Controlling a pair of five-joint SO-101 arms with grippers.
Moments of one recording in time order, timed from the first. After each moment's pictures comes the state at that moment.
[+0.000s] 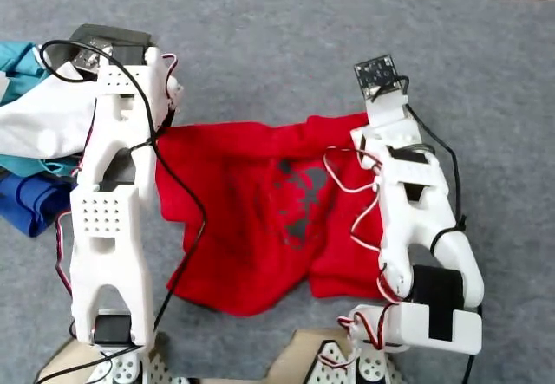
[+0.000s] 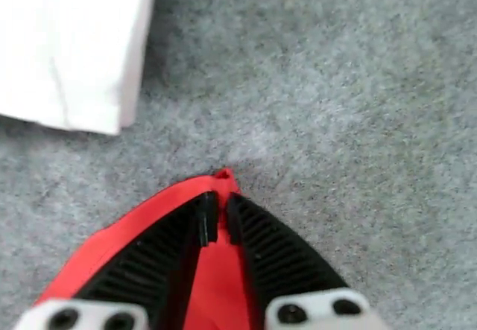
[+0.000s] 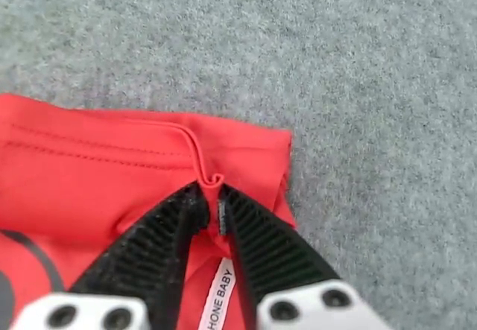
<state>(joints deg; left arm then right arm) -4.0 48.2 -48.5 87.4 48.7 4.7 -3.4 43.7 15.9 16.5</state>
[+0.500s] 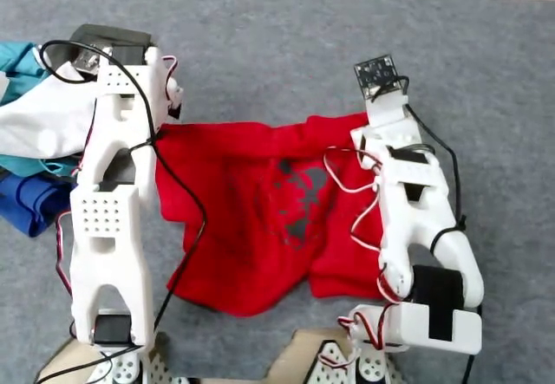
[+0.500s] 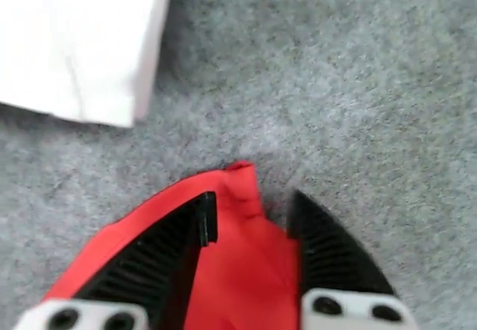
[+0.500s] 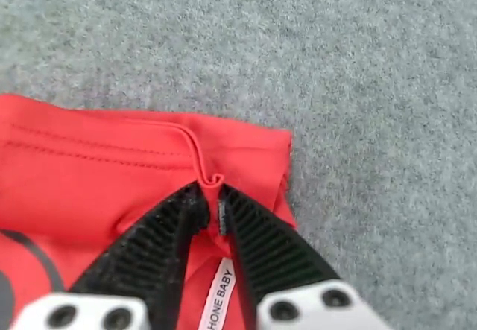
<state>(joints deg) -4.0 48.2 -48.5 89.5 48.7 4.7 -3.4 43.7 15.9 16.5</state>
